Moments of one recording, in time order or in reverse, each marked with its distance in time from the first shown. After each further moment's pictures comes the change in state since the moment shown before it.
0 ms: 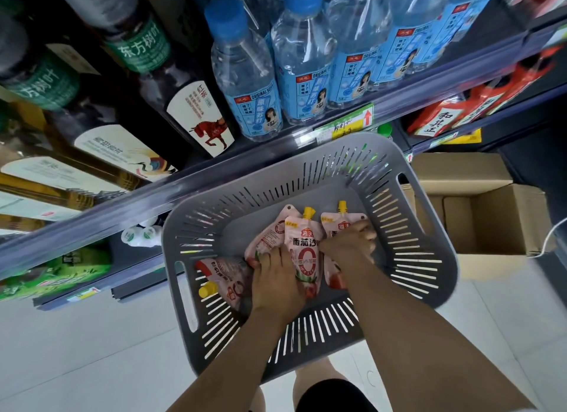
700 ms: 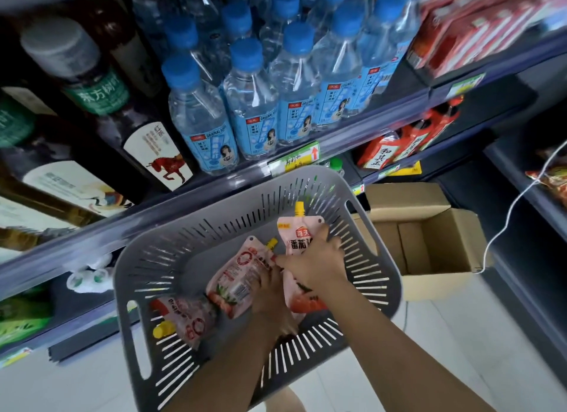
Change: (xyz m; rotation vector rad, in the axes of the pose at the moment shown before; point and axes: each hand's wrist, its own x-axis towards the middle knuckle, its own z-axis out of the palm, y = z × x) left_hand 0.028 0.048 -0.003 -0.011 -0.320 0.085; right_hand -0.040 0.010 -0.052 -0.014 0.076 -0.395
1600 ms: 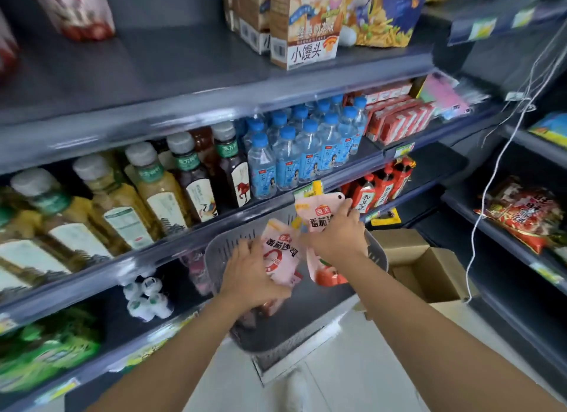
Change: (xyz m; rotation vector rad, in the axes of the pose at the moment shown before) left_hand -0.148 -0.084 -0.073 -0.125 0.662 0.285; right_hand -0.168 -0.057 -0.056 0.057 0.433 -0.173
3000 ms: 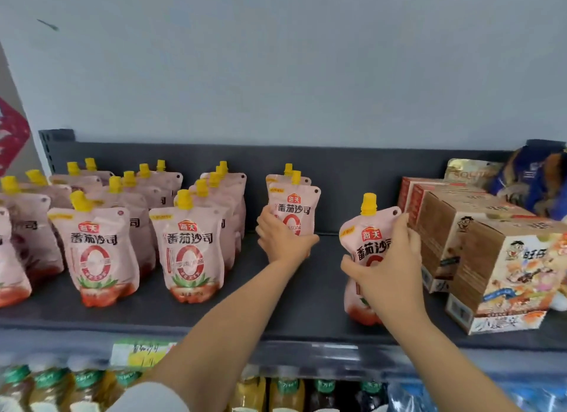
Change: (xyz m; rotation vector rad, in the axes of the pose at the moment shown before) left_hand 0.169 -0.044 -0.371 -0.412 1.192 -0.359; right_hand 0.066 -0.303 -0.105 0.533 0.274 -0.812
